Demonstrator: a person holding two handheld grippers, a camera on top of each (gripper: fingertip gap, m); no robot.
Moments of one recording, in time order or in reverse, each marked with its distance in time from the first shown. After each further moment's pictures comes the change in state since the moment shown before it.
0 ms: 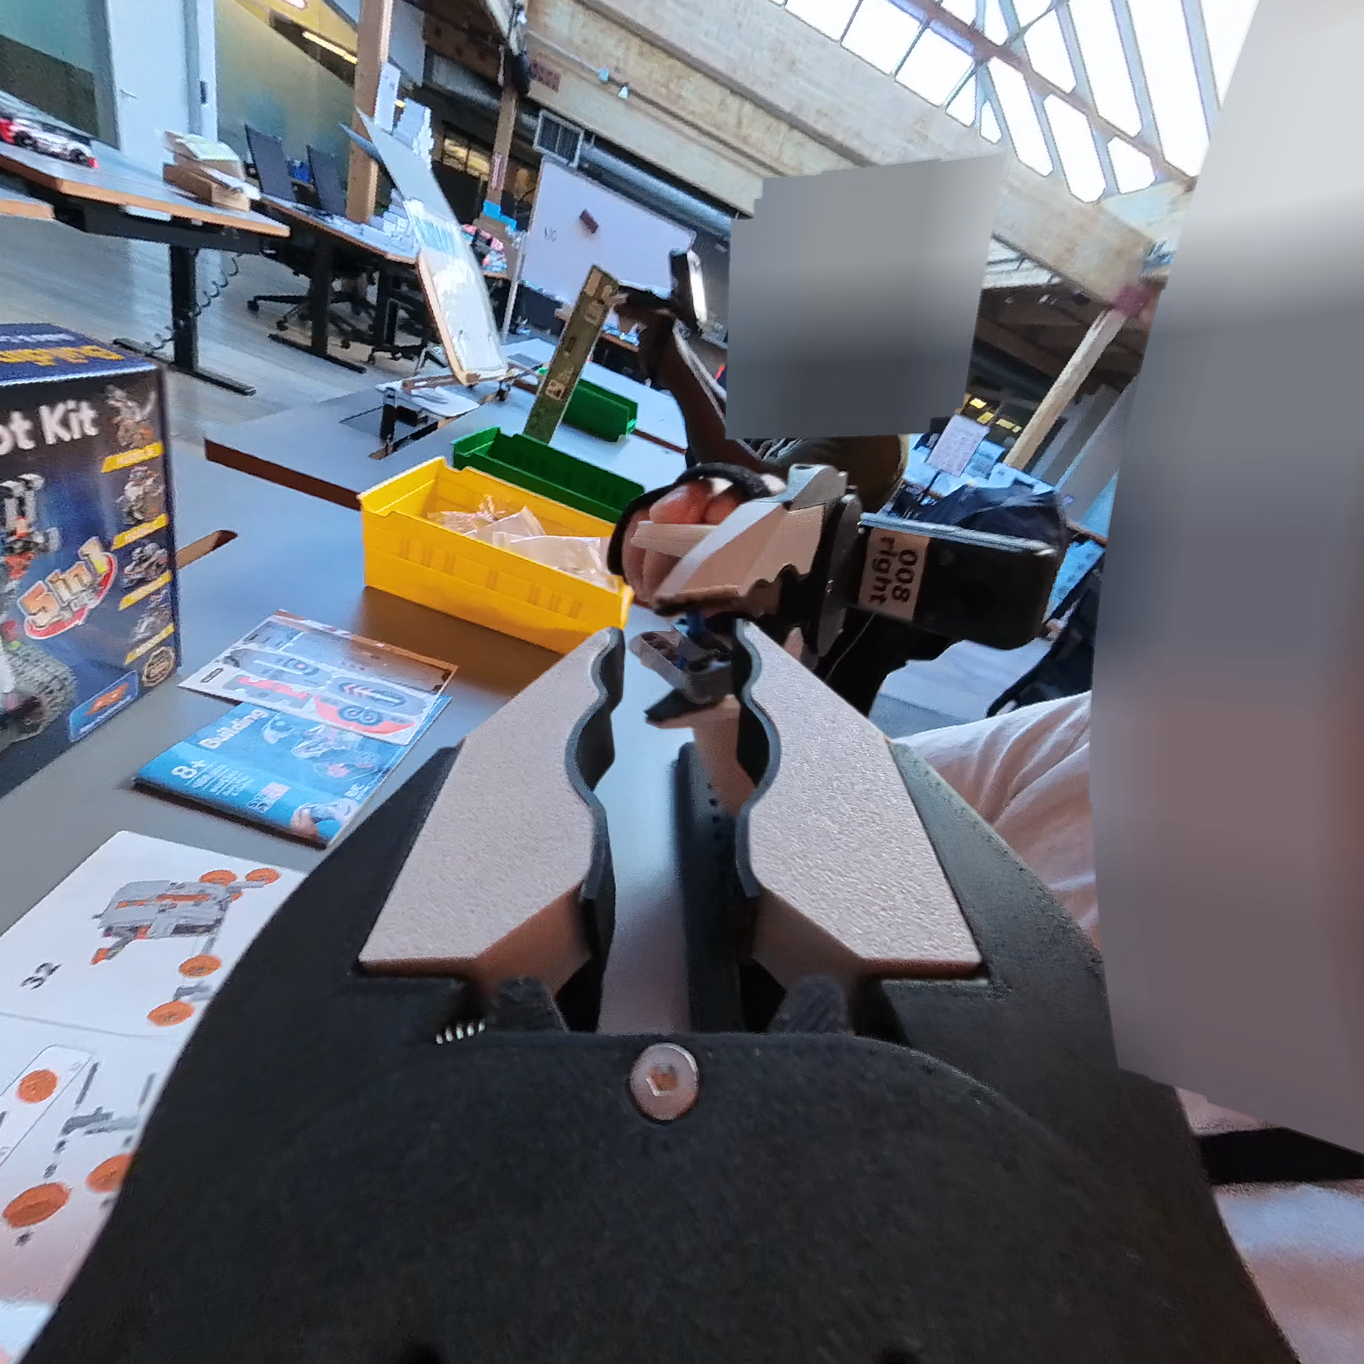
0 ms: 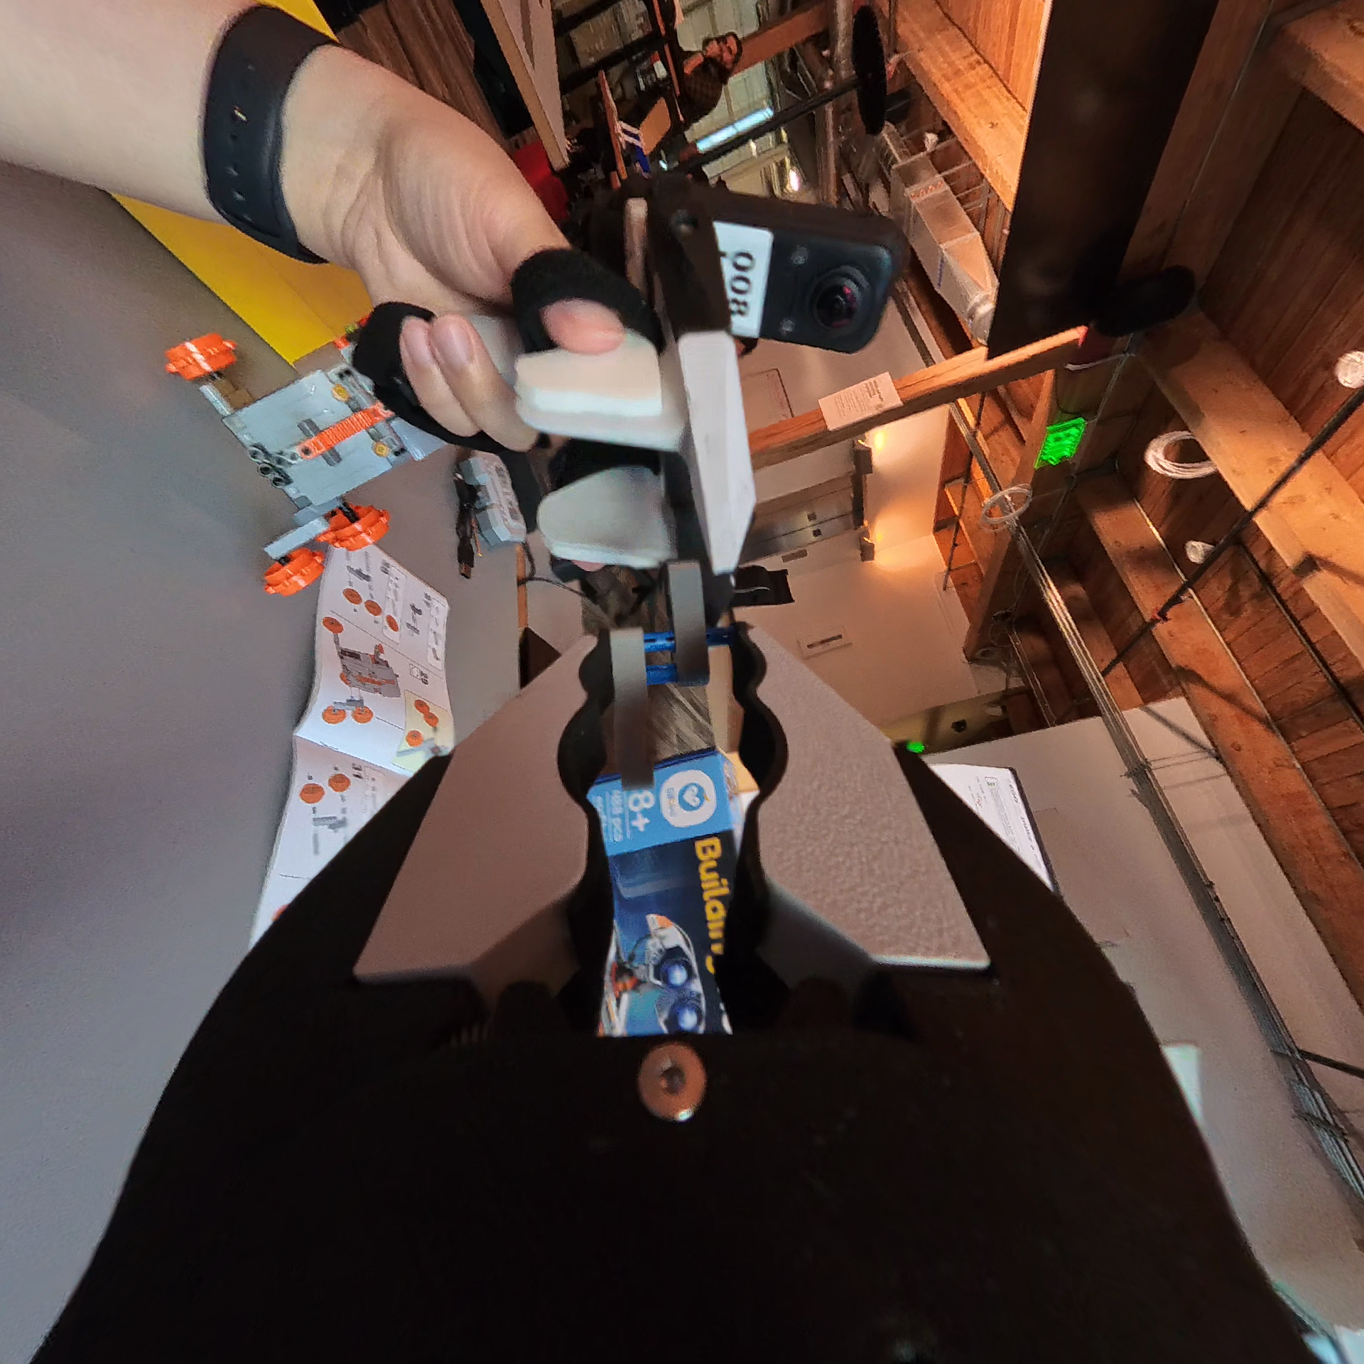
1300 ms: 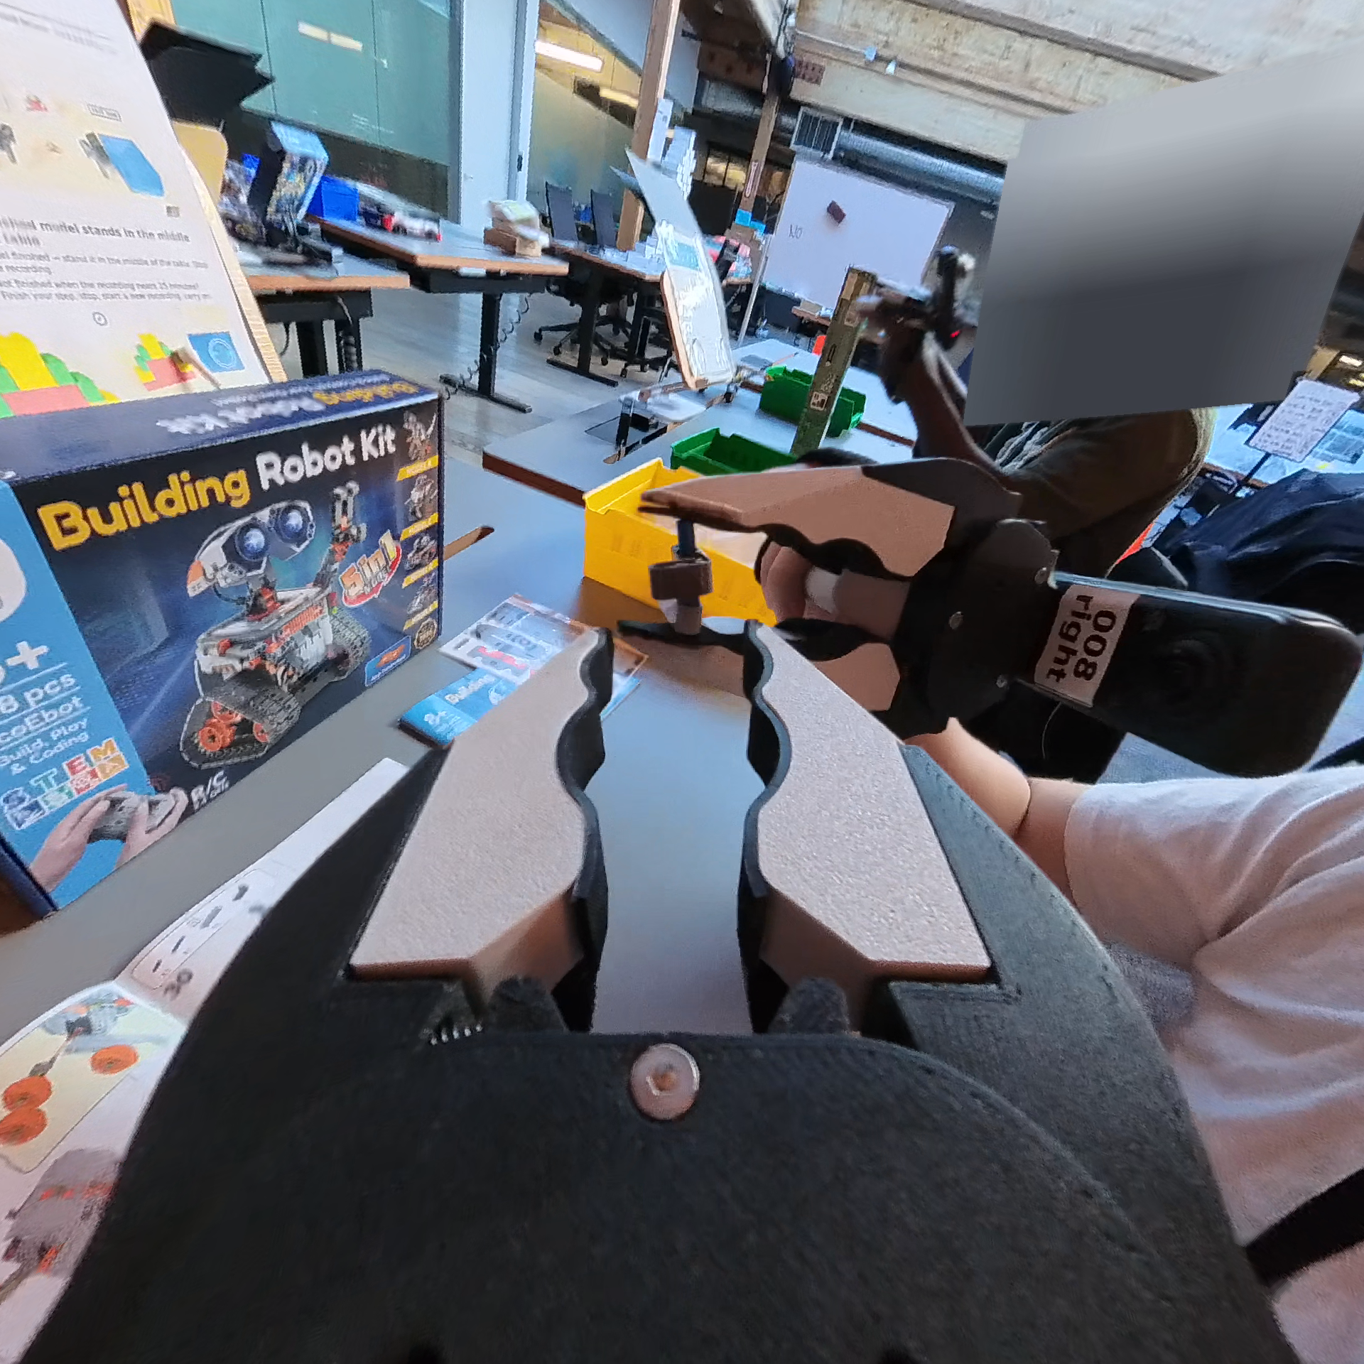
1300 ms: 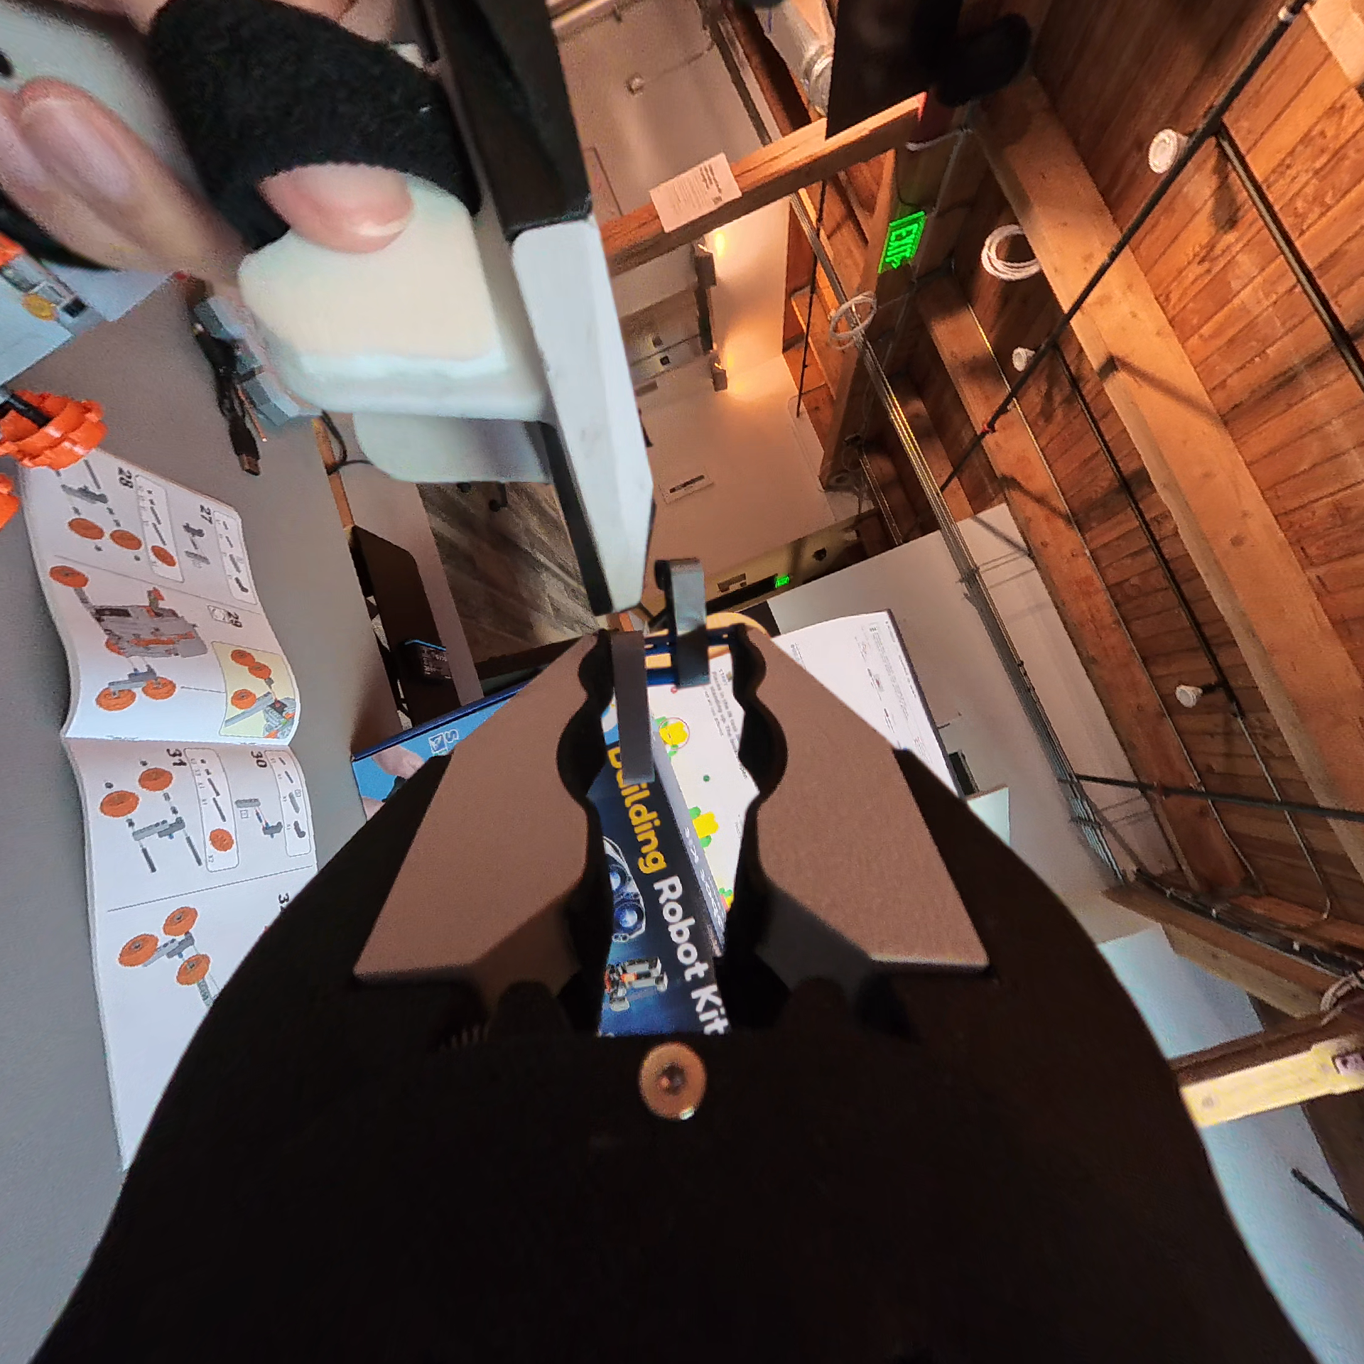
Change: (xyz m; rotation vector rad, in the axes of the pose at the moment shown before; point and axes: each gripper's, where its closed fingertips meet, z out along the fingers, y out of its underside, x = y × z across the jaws) left arm -0.030 -0.001 -0.005 -0.003 -0.352 0.120; right arm 0.026 0.034 0.021 -0.250 0.259 0.007
